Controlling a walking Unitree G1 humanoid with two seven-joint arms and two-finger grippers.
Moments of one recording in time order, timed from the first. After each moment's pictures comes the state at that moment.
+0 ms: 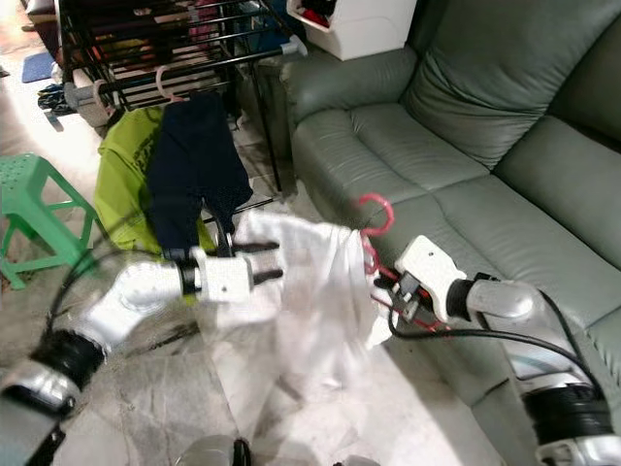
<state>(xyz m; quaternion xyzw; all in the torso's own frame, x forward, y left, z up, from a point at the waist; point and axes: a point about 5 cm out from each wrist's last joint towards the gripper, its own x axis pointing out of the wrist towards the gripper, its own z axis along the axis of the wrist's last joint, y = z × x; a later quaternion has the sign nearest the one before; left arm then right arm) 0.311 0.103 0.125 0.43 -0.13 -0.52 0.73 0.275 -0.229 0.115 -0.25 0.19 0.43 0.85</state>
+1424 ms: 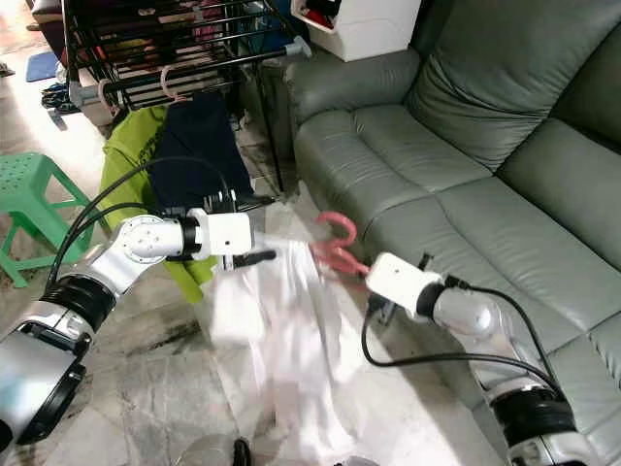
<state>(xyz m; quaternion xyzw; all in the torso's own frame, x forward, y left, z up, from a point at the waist) 0.349 0.110 0.139 0.46 -0.05 -0.52 0.72 0.287 -0.201 0.101 -0.37 0.07 0.36 0.85</state>
